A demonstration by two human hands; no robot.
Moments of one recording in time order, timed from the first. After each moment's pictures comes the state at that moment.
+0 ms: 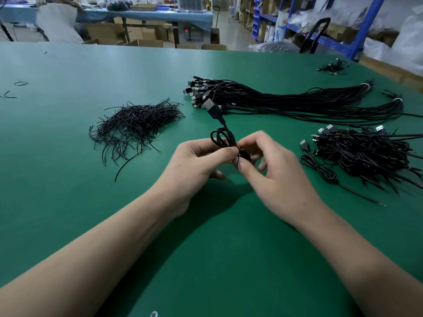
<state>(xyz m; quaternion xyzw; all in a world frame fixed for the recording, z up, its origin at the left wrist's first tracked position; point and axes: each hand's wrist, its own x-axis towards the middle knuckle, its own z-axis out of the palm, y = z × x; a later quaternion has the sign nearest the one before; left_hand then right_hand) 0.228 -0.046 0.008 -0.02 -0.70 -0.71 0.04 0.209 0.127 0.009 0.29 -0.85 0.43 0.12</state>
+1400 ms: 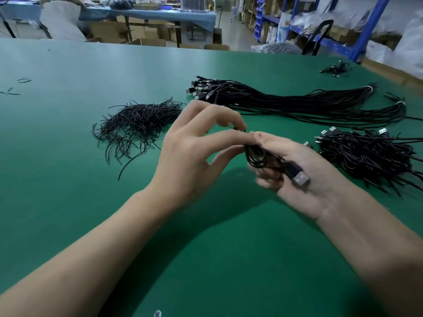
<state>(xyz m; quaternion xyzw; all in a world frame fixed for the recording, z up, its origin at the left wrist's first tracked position) 0.231 -0.056 0.028 -0.28 -0.81 -0.25 0.45 0.209 0.125 0.044 0.12 -0.60 0.76 -0.23</state>
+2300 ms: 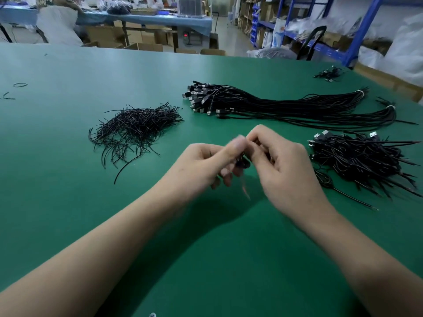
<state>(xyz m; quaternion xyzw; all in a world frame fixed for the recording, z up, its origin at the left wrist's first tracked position) 0.233 -0.042 0.023 -0.05 -0.76 -0.64 0.01 0.212 0.128 0.032 0.30 -0.84 0.41 0.20</state>
